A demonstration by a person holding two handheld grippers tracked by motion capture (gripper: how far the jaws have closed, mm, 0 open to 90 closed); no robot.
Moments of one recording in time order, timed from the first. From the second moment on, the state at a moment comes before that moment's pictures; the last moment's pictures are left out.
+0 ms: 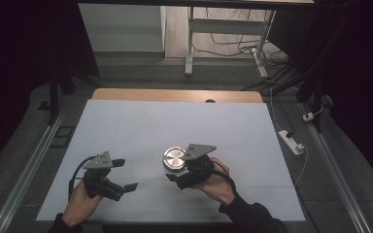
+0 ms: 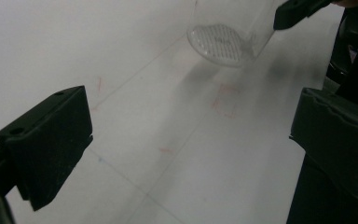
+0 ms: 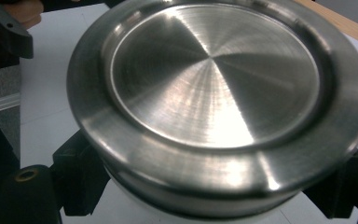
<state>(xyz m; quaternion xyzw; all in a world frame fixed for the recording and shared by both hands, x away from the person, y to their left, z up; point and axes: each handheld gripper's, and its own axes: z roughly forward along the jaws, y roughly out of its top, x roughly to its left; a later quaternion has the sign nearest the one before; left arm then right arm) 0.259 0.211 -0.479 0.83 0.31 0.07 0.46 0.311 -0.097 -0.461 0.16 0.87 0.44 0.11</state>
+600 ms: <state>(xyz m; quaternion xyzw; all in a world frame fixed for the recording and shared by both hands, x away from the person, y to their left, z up) 0.298 0.169 -0.441 0.85 0.21 0.06 0.48 0.309 -0.095 -0.465 0.15 0.88 0.44 0.10</state>
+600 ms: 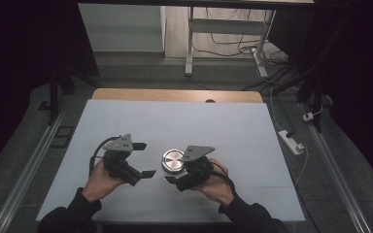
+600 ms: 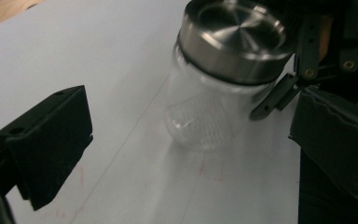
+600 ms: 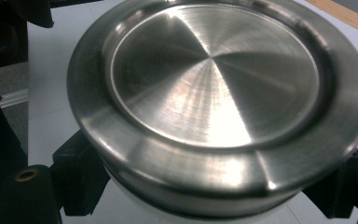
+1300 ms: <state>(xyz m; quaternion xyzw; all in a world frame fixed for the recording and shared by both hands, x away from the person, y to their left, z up) 0.315 0.125 -0.438 0.89 0.00 0.00 0.45 0.302 -0.089 -0.468 0.06 0.90 0.44 0.03</state>
